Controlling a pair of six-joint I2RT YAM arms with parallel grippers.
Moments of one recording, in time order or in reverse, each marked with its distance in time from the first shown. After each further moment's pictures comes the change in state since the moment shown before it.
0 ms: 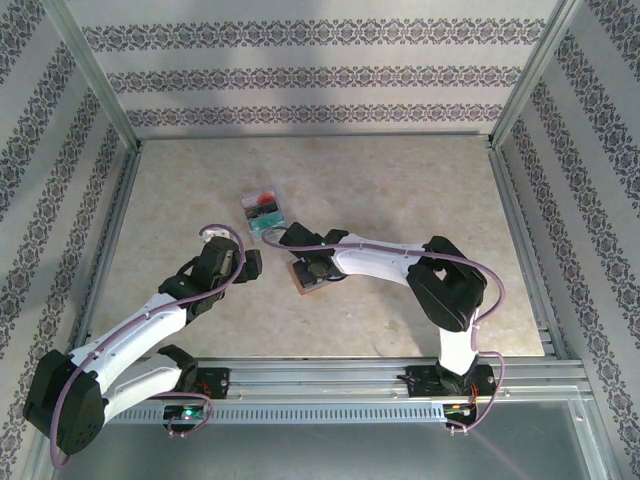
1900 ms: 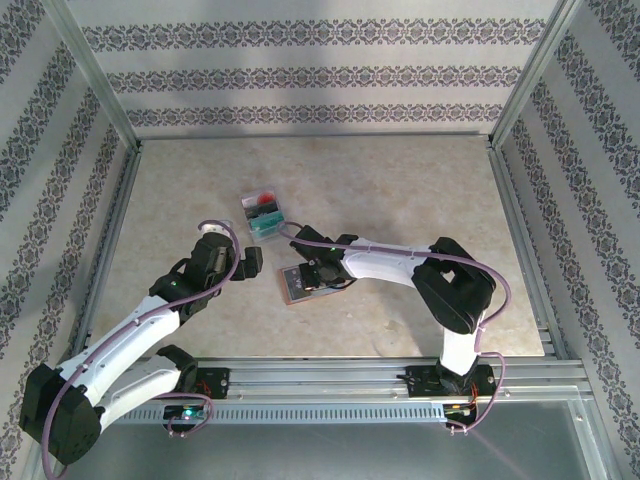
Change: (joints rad) left arm 0.008 -0.065 0.057 -0.060 0.053 0.089; right arm -0.031 -0.050 -0.121 0.077 -0.151 0.221
